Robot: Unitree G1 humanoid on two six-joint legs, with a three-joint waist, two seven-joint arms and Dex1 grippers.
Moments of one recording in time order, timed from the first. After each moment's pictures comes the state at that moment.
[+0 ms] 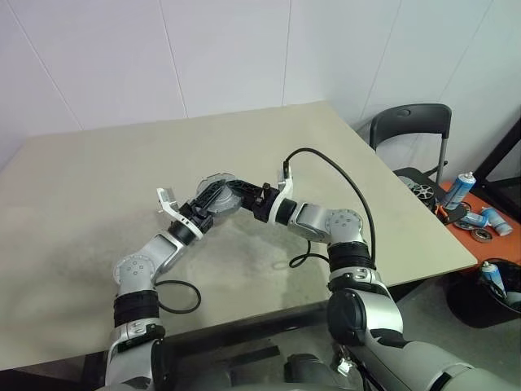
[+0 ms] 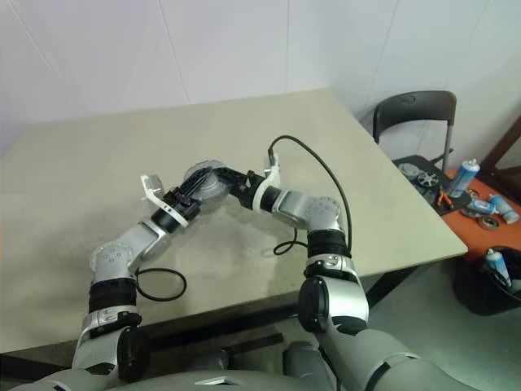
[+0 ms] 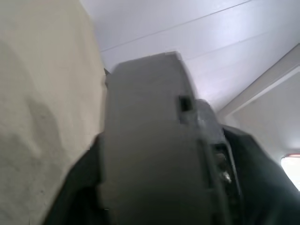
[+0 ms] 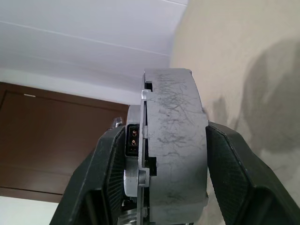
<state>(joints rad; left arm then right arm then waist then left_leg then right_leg) -0.43 0.11 0.47 0.31 -1.22 0.91 -0.39 -0.84 0.11 -0.45 0.64 0.93 1.10 0.27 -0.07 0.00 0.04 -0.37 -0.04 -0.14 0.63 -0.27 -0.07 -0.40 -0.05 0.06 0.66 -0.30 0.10</state>
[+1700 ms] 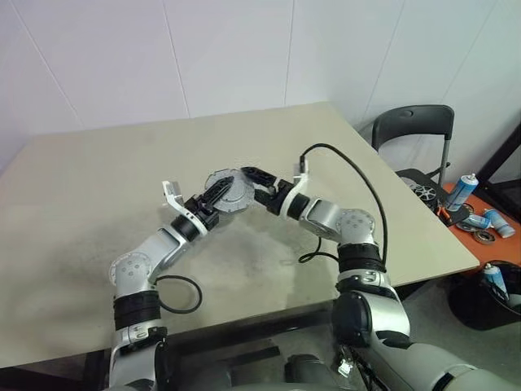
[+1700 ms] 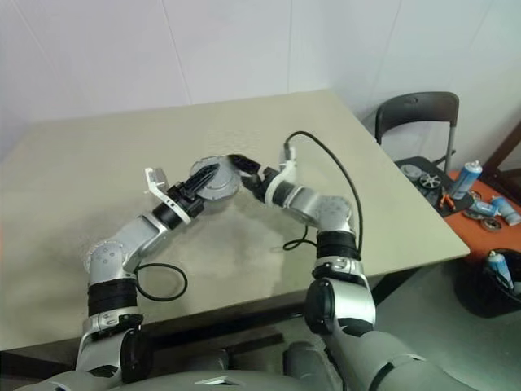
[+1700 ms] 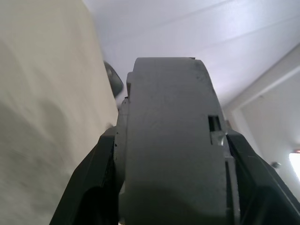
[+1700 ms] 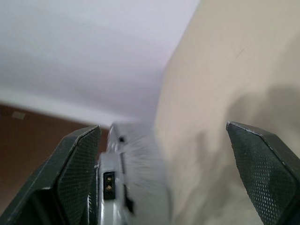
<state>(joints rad) -0.43 0.14 0.47 0.18 -1.34 0.95 -0.17 -0.81 0.01 -0.48 0.59 0.94 1.00 0.26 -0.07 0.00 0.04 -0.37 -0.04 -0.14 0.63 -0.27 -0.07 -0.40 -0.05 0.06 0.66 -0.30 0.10</state>
